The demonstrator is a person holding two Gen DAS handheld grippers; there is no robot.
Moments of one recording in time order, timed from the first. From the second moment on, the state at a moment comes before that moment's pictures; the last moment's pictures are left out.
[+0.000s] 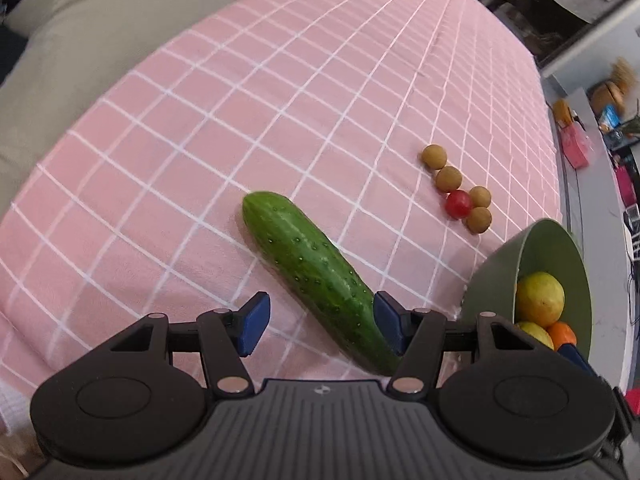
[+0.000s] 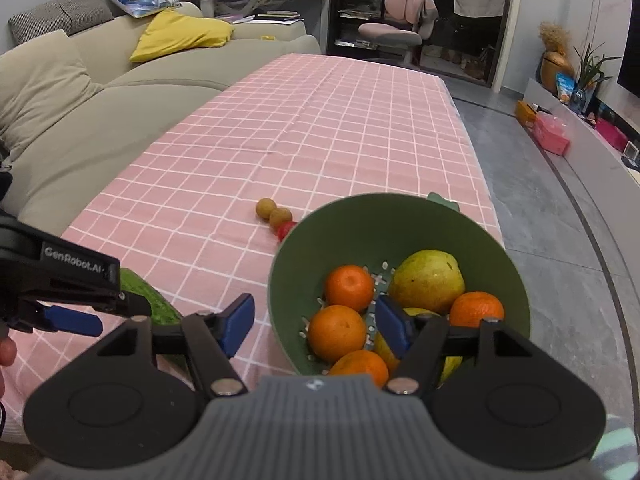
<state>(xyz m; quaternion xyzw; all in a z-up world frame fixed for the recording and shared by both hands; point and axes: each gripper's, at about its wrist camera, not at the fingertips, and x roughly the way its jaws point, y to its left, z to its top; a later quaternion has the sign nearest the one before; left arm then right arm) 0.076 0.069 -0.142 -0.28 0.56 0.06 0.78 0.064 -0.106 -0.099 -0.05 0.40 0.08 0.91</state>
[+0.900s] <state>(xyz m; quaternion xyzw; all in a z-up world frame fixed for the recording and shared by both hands) 0.112 0.071 -0.164 -0.29 0.58 0.08 0.75 0.078 -0.098 -0.113 -0.08 0.40 0.11 0.91</state>
